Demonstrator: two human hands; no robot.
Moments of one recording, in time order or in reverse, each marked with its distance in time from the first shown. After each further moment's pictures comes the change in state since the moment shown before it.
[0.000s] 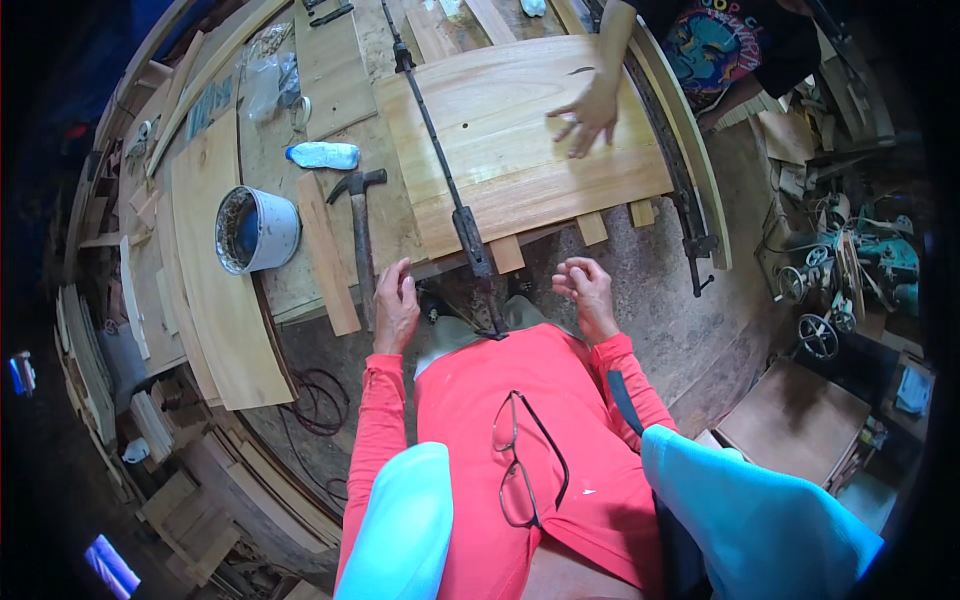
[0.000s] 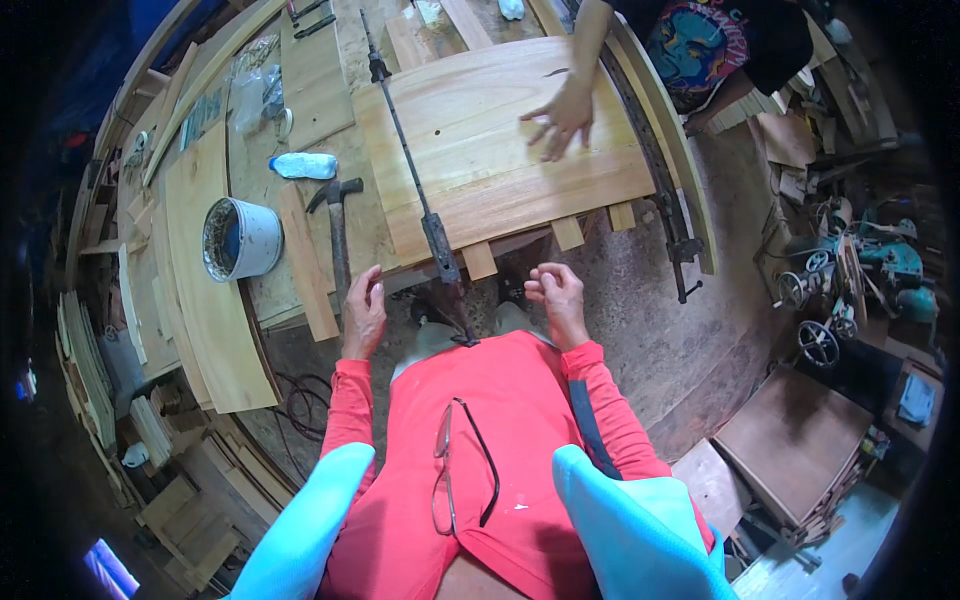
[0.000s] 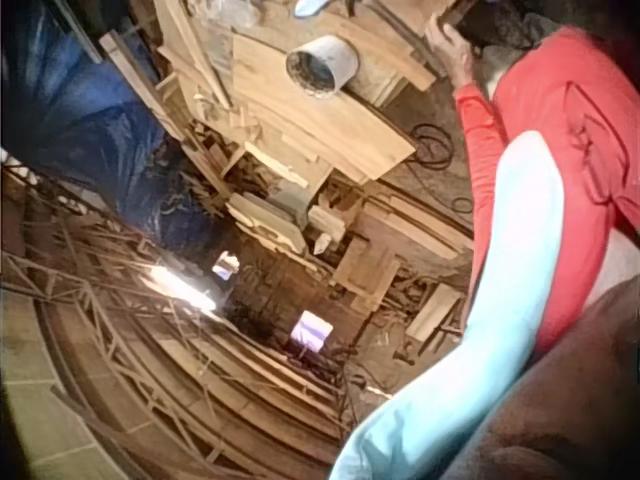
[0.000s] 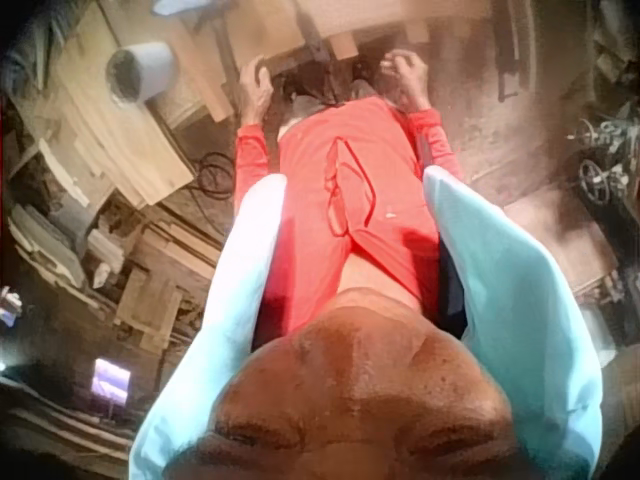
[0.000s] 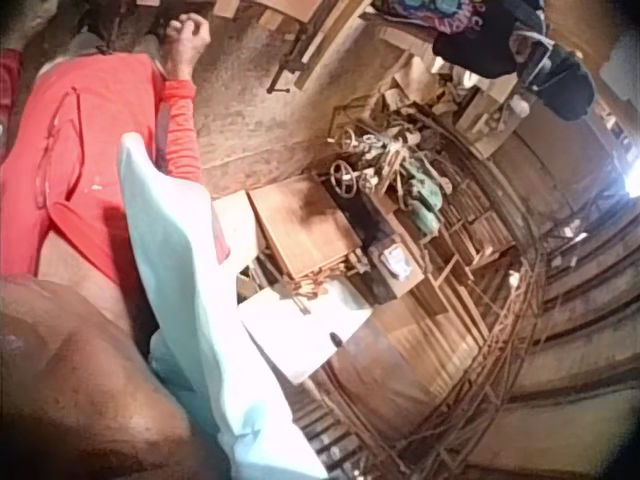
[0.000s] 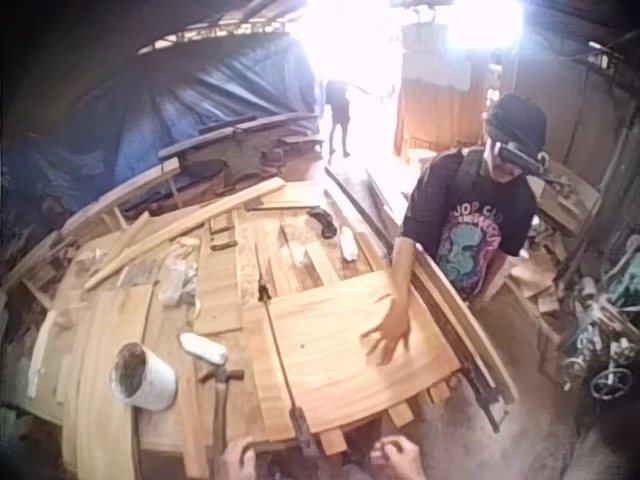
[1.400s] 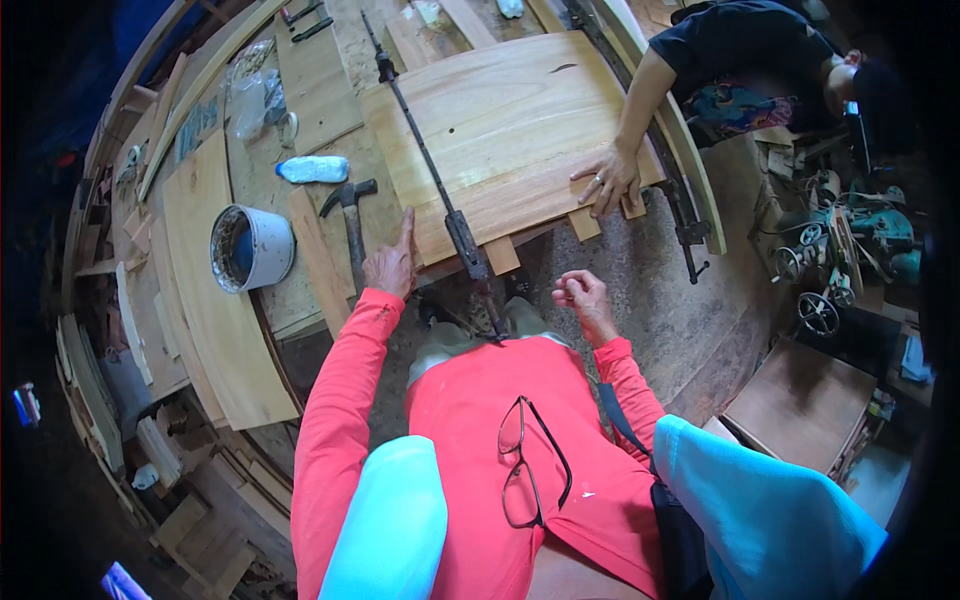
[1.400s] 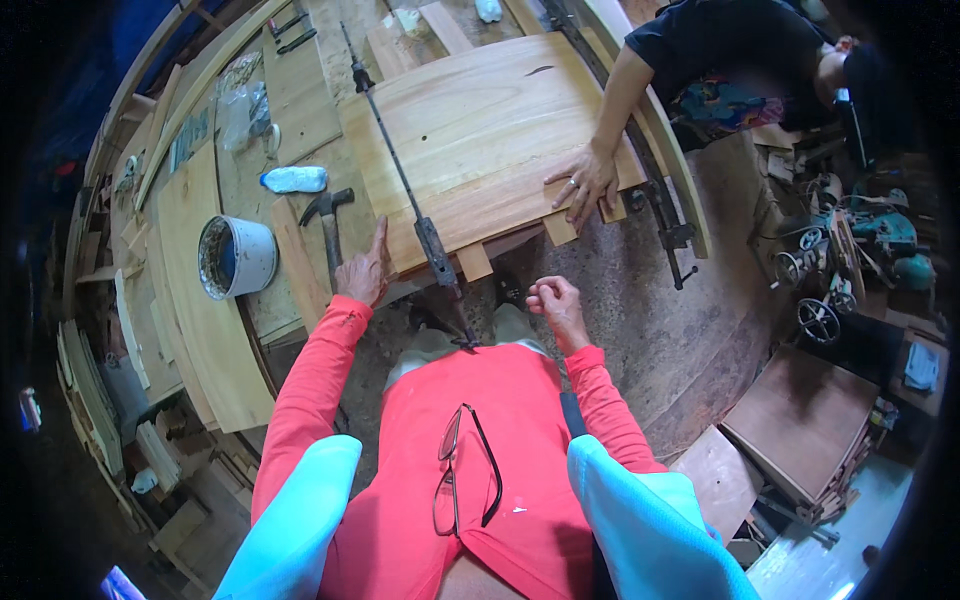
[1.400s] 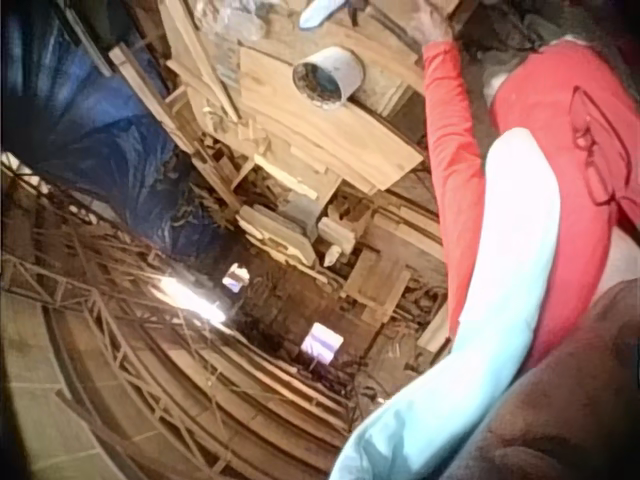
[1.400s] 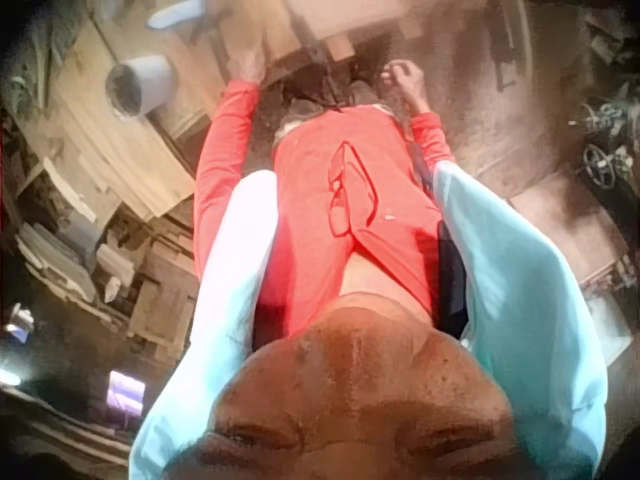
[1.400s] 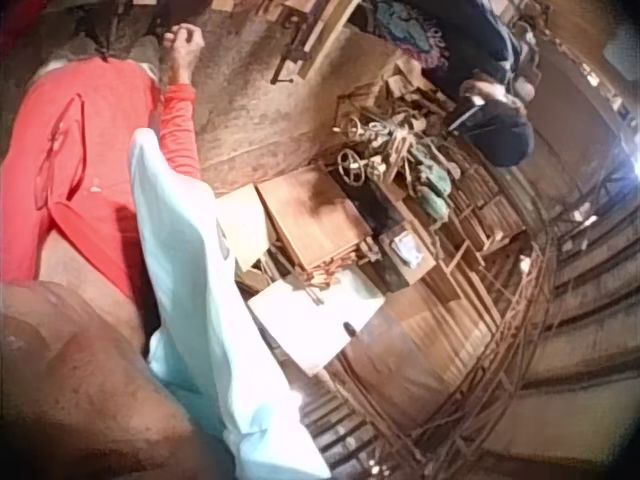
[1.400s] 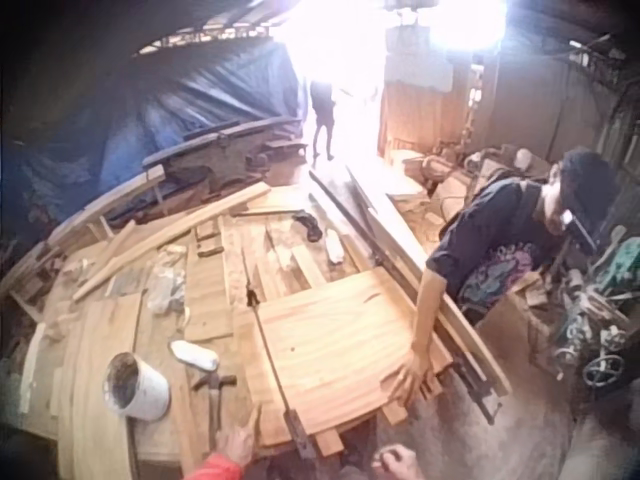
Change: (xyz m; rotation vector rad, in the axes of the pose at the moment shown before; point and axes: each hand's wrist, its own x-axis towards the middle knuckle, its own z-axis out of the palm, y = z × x) left_hand 0.090 -0.008 0.012 0.908 -0.414 0.033; right_hand -0.012 0.028 -0.017 0.061 -0.020 0.163
